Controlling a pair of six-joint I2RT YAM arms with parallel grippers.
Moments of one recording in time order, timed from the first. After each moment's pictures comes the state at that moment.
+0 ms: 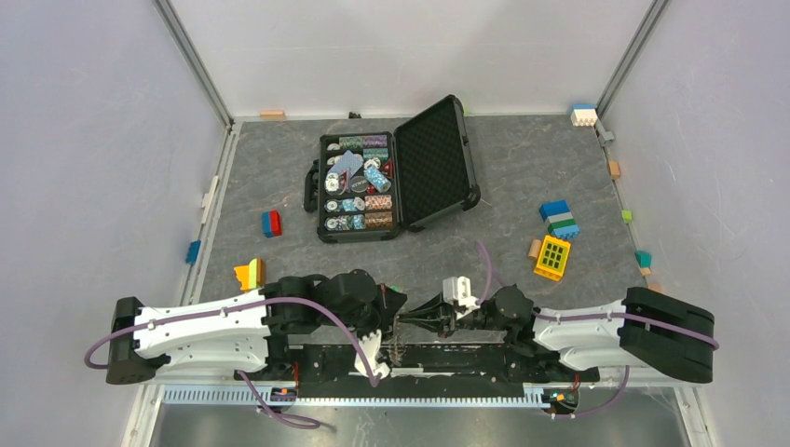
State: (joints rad) left arm -1.31 0.92 0.75 -0.57 0.09 1.65; right arm 1.19 1.18 0.14 1.19 -0.37 0.04
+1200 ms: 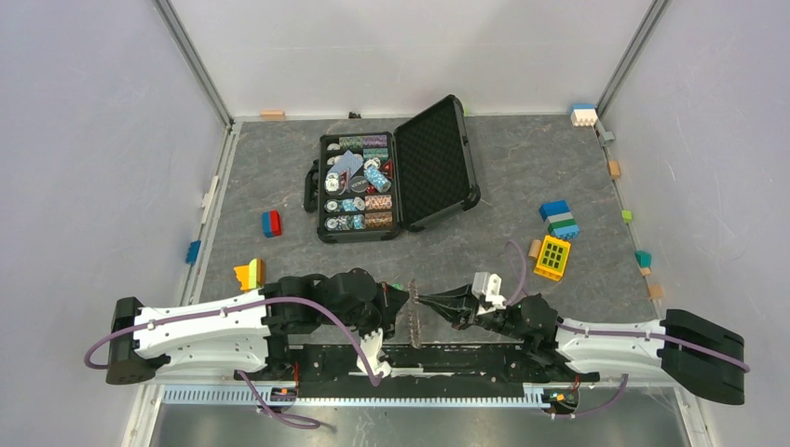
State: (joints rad) left arm -1.31 0.92 0.75 -0.54 0.08 1.65; right arm 1.19 0.90 0.02 1.12 -0.09 0.02
